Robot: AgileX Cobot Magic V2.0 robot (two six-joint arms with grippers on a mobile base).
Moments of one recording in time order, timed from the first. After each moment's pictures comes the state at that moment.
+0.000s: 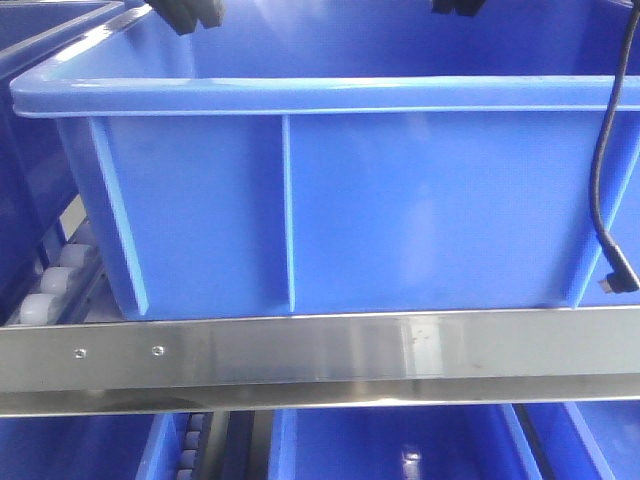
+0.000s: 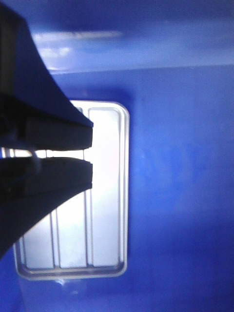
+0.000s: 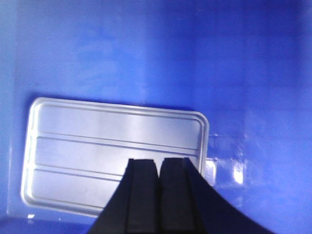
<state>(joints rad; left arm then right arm) -0.58 1.65 -1.61 0.10 0.85 -0.49 0.46 1.61 -1.60 -0.14 0.96 0.53</state>
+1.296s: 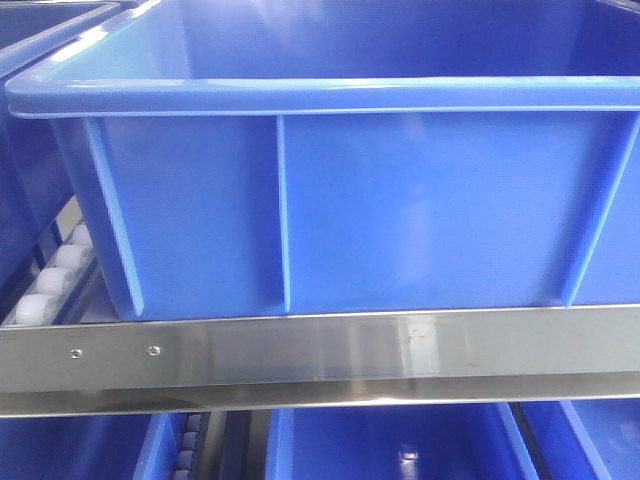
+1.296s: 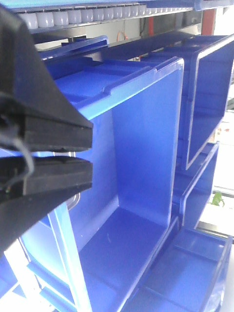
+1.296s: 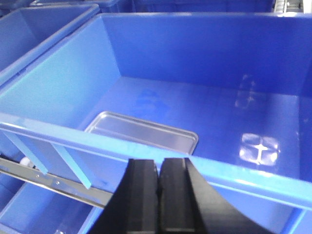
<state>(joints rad) -0.58 0.37 -0.31 0.37 -0.06 -0.49 0.49 0.37 -0.49 -0.17 0.37 0.32</state>
